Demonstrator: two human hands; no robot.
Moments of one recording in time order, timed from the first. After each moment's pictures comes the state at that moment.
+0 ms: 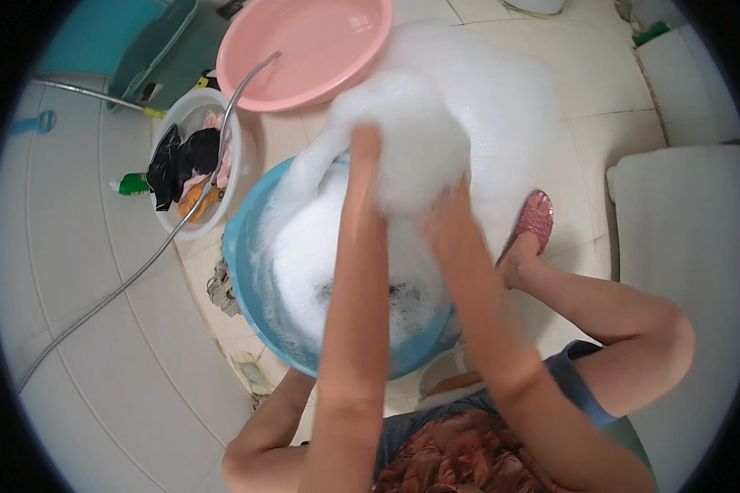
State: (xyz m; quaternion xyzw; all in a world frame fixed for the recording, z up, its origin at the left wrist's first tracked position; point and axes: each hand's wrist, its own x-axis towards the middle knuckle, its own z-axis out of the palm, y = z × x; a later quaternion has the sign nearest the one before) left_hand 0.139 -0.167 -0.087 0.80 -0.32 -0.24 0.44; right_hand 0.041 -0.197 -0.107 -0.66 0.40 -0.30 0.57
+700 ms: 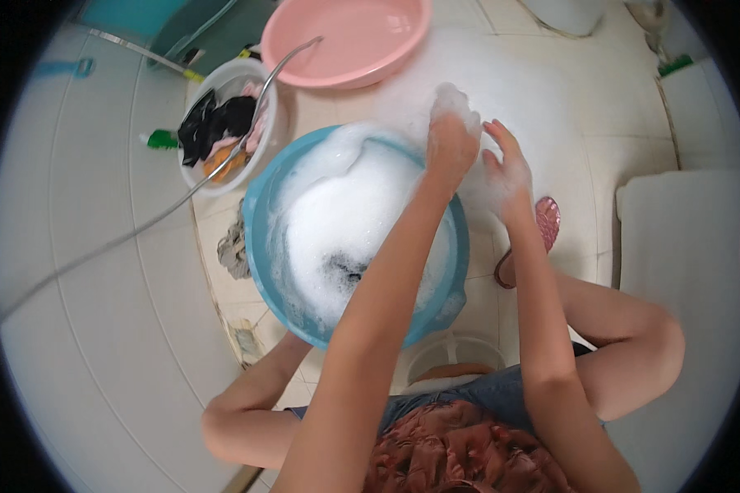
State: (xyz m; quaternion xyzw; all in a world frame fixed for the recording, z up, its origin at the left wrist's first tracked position) left_hand 0.065 -0.210 -0.106 0.80 -0.43 0.08 0.42; right_hand -0.039 -0.229 -0.099 -0.78 0.37 -0.36 0.37
